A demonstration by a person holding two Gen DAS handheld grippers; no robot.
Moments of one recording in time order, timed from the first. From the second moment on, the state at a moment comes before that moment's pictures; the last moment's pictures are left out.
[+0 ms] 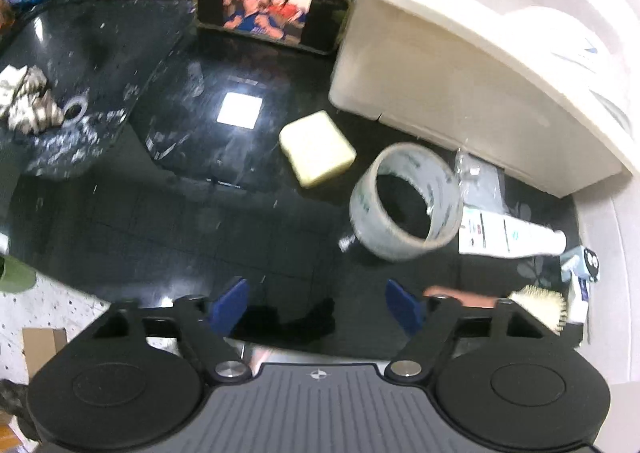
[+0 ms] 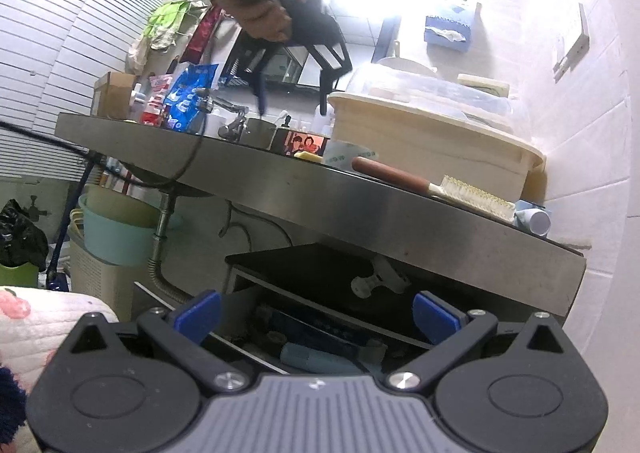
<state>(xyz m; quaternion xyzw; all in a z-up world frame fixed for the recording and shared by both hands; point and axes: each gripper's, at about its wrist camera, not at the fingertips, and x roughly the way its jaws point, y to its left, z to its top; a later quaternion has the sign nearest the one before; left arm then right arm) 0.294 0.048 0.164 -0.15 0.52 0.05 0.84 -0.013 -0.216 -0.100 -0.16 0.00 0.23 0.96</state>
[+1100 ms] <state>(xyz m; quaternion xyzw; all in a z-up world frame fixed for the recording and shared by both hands) 0.366 0.015 0.141 -0.16 0.55 0.11 0.81 -0.018 -0.216 -0.101 -0.17 -0.01 0.23 0.96</state>
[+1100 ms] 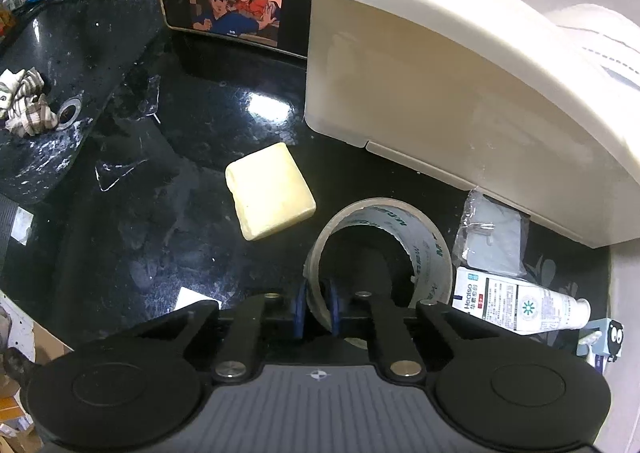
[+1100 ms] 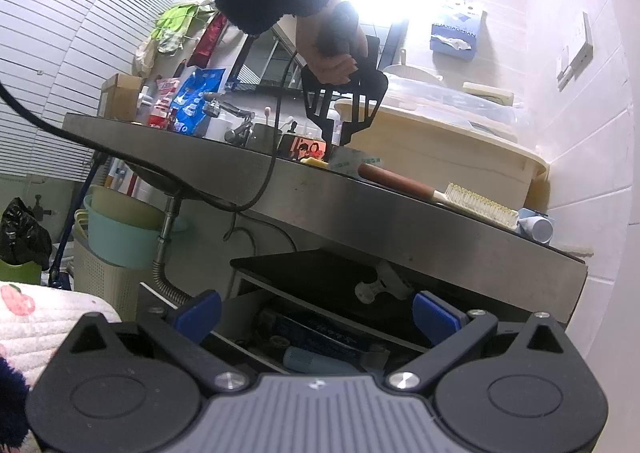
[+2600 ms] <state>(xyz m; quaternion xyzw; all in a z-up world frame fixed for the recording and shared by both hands) 0.279 -0.012 0.157 -0.01 0.50 0.09 0.86 -0.017 -0.208 -0.104 -0.19 -0.01 0.23 0.95</state>
